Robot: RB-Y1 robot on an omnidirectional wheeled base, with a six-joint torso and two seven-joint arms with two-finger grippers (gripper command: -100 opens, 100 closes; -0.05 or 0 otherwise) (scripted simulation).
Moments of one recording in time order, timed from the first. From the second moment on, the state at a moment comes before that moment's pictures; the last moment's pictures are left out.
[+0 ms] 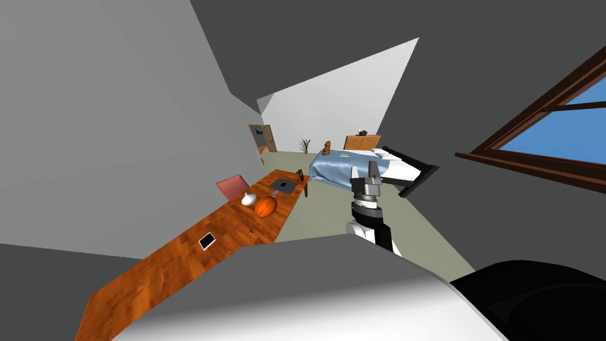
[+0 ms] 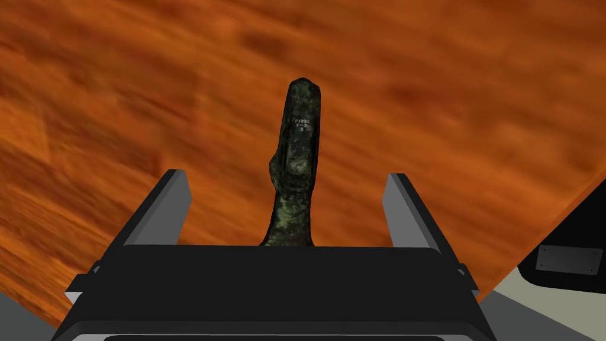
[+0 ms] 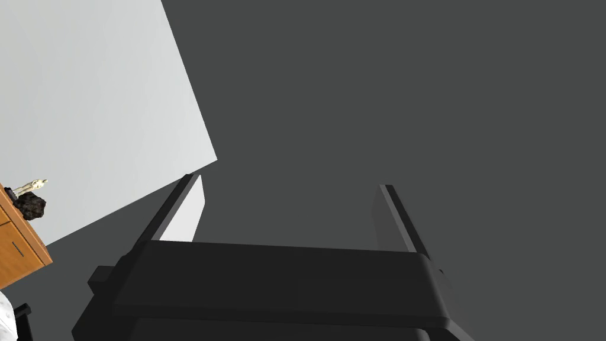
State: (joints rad) left arm 0.15 0.43 0.23 -0.55 0.87 0.26 0.36; right arm 0.52 0.03 0.05 -2.35 -0.10 -0.58 0.09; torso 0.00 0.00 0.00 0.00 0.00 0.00
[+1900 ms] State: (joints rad) left arm 0.14 0.29 0.58 -0.51 0.61 0.24 0.39; right arm 0.52 0.03 0.05 -2.35 -0.10 -0.58 0.09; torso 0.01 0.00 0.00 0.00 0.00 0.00
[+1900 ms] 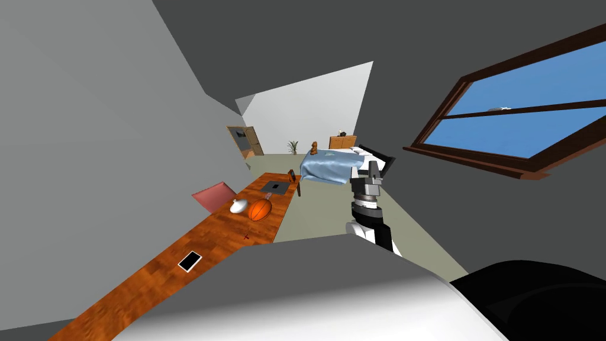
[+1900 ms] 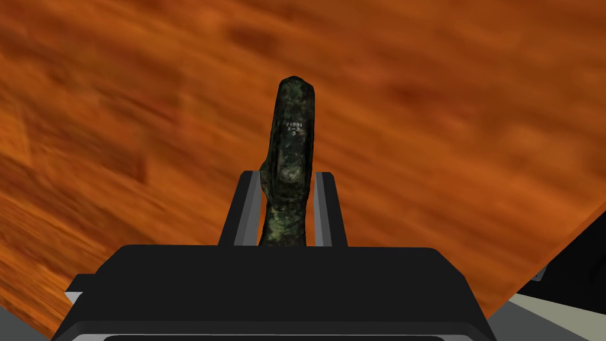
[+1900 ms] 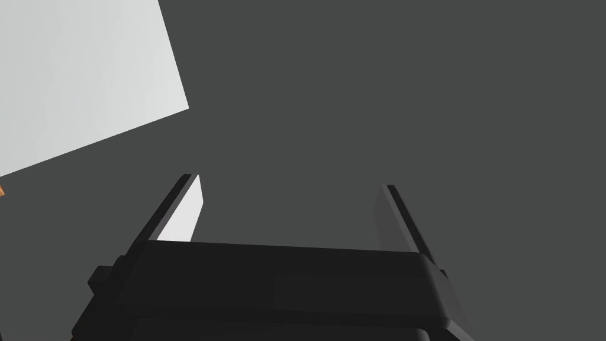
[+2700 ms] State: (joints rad) left arm 0.15 0.34 0.46 -0.54 0.69 0.25 0.39; right arm 0.52 0.03 0.05 -2.35 -0.10 -0.58 0.09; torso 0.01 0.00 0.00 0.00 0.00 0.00
